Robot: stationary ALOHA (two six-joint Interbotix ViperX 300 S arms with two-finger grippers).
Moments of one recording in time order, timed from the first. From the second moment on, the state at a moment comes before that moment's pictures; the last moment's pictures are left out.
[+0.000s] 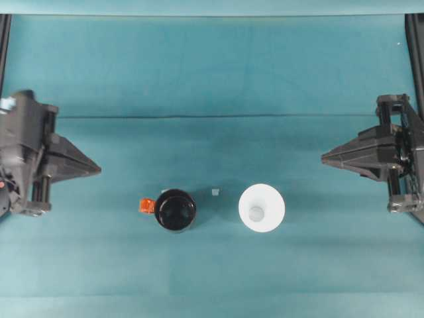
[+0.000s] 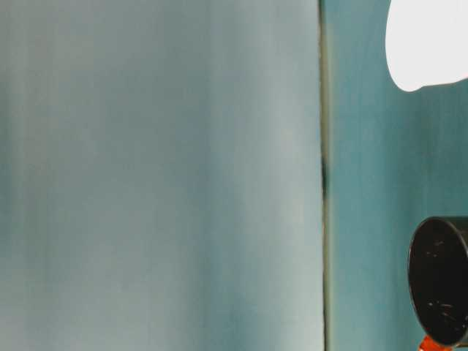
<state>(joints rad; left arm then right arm) -0.03 -0.70 0.98 0.01 0.41 -0.09 0.01 -0.87 1.13 0.07 -0.01 0.10</state>
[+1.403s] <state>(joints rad) -0.09 -0.32 0.77 0.01 0.57 -0.09 0.00 -0.85 1.13 0.08 0.06 0.14</state>
